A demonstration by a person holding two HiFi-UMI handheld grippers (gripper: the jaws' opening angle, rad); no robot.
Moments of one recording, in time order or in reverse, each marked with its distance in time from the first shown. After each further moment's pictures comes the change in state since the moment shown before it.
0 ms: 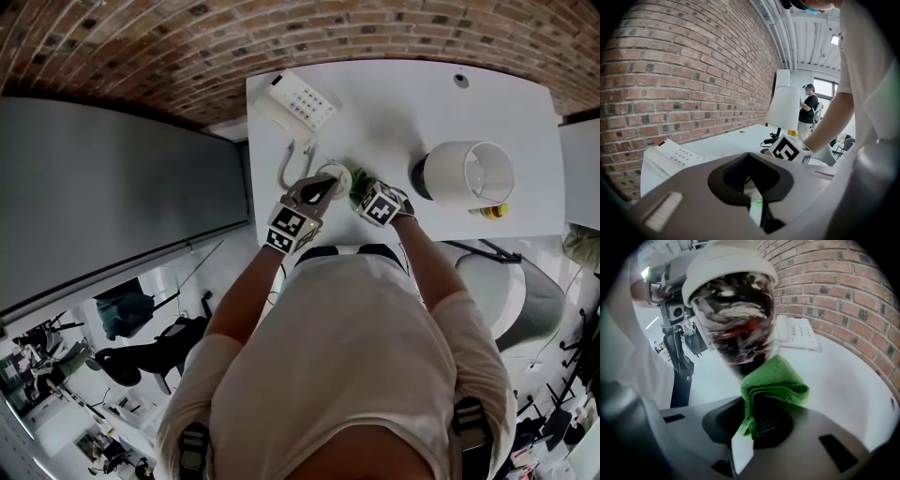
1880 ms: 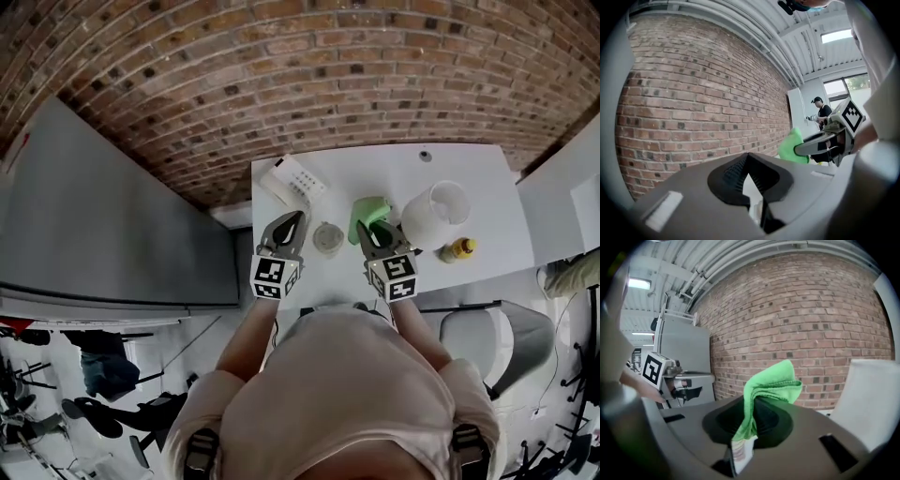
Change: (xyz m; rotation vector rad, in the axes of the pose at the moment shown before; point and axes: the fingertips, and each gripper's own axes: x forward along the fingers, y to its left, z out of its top) left arm -0.102 0.034 0.120 0.093 -0.360 0.325; right arm -0.263 0.006 0.137 0.295 -0.704 -0.625
